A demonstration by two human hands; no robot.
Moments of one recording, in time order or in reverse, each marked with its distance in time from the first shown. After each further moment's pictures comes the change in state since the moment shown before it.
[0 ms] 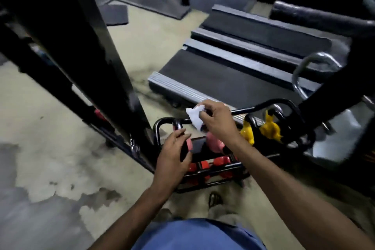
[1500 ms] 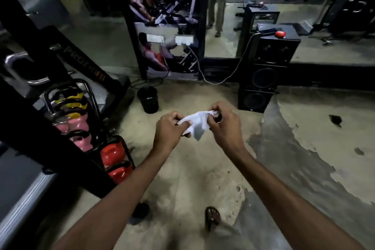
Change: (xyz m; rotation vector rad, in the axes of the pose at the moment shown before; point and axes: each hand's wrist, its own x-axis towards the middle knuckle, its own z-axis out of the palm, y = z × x) left_hand -0.185 -0.046 -0.249 -0.488 -1.538 0.813; right_hand -0.394 -0.356 0.370 -0.465 1.862 0.997
